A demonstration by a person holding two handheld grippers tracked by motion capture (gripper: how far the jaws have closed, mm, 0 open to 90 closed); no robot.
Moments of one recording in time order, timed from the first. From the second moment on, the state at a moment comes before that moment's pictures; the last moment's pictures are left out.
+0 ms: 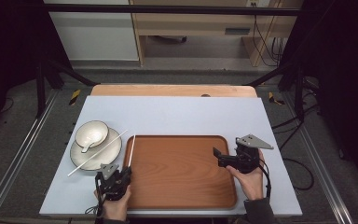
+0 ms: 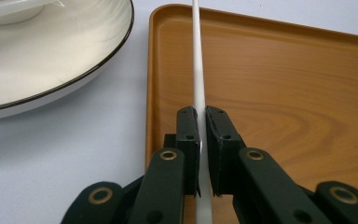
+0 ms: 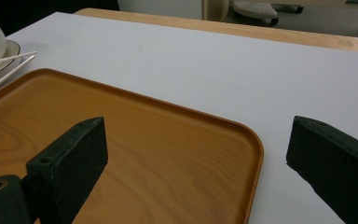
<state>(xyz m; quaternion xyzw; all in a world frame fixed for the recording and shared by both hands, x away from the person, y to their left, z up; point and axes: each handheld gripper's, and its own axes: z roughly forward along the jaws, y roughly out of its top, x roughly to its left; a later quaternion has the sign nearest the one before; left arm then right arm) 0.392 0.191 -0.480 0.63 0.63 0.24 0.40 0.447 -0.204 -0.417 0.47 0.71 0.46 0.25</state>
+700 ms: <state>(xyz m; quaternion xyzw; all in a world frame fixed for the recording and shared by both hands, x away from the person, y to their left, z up) 0.395 0.189 -0.479 0.64 0.63 0.24 0.37 0.447 -0.204 -0.417 0.47 0.71 0.46 0.25</state>
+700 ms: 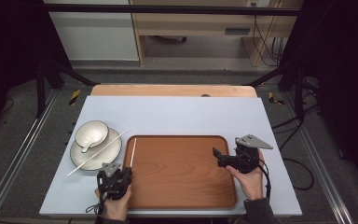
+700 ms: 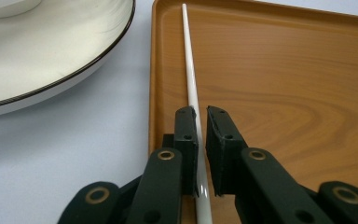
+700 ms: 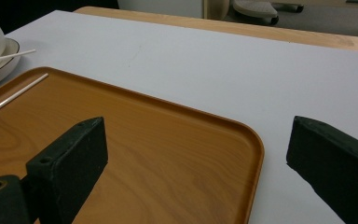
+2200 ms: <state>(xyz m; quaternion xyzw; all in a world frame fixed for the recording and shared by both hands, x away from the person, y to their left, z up) 0.405 0.284 -0.430 0.77 0.43 0.22 0.42 0.445 -0.209 -0.415 0.48 0.70 0.46 0.25</state>
